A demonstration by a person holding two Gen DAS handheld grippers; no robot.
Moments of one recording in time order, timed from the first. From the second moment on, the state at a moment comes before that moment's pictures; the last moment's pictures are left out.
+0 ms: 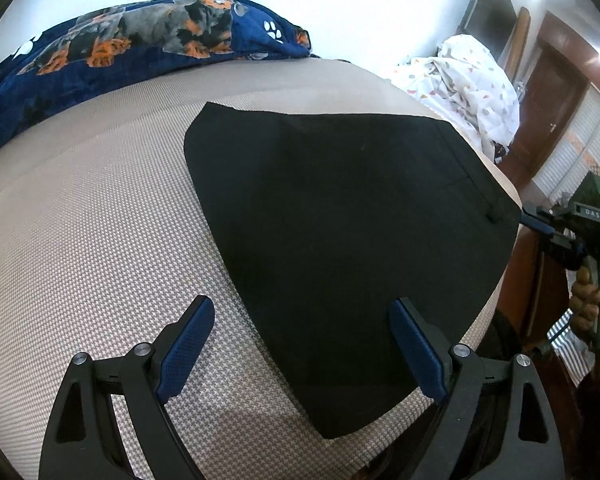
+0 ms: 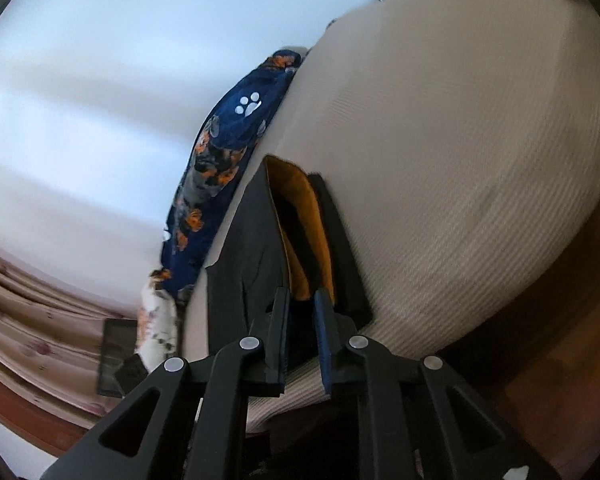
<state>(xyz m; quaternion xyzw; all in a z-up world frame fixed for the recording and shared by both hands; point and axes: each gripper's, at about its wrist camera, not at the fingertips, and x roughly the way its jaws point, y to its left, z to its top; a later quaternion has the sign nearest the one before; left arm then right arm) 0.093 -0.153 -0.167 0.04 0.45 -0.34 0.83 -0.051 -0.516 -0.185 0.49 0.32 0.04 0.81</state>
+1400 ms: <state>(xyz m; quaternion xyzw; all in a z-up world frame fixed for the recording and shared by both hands) 0.133 -0.158 -0.178 0.05 0.47 -0.26 0.84 0.078 -0.495 -0.189 0.27 0.49 0.08 0.83</state>
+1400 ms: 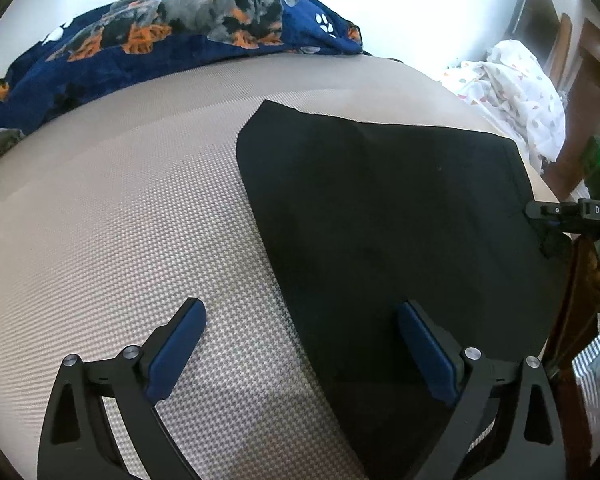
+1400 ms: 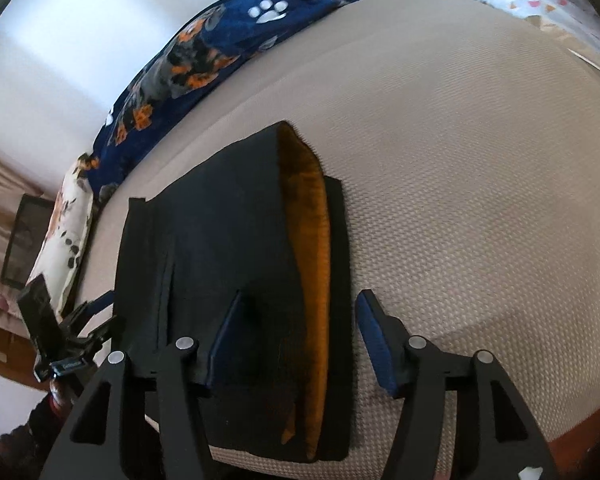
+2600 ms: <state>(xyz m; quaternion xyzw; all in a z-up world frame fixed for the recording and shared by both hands) 0.137 -0.205 -0.180 0.08 0.49 -0.33 0.80 0.094 -0.489 -0.204 0.33 0.48 0.20 0.78</state>
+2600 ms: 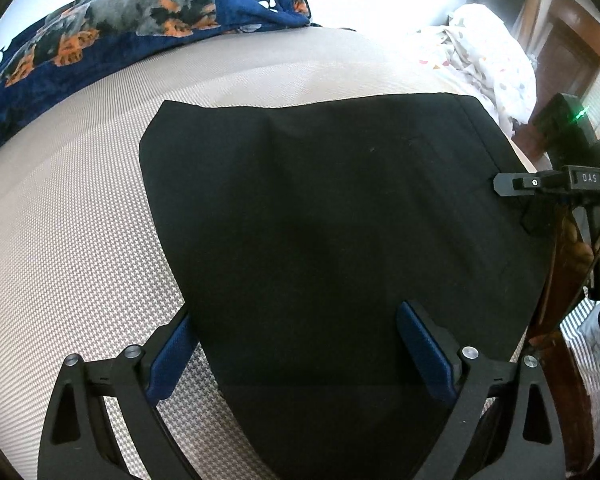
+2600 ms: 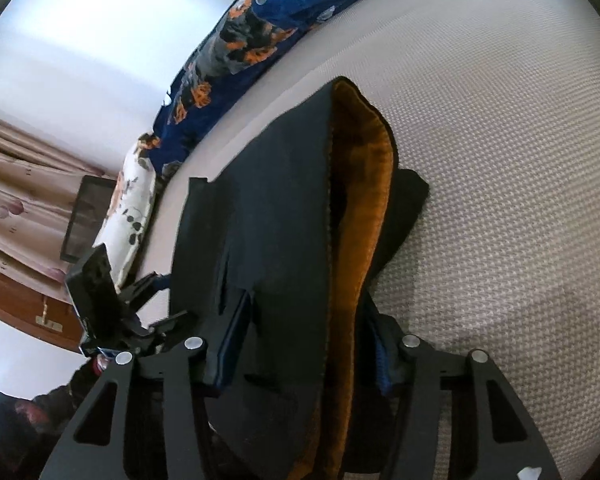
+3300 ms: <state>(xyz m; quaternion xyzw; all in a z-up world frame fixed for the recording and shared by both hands) 0.169 -0.166 -0.180 0.01 0.49 -0.41 0.77 0.083 -0.496 -0.212 0.36 0.48 0.24 0.76</state>
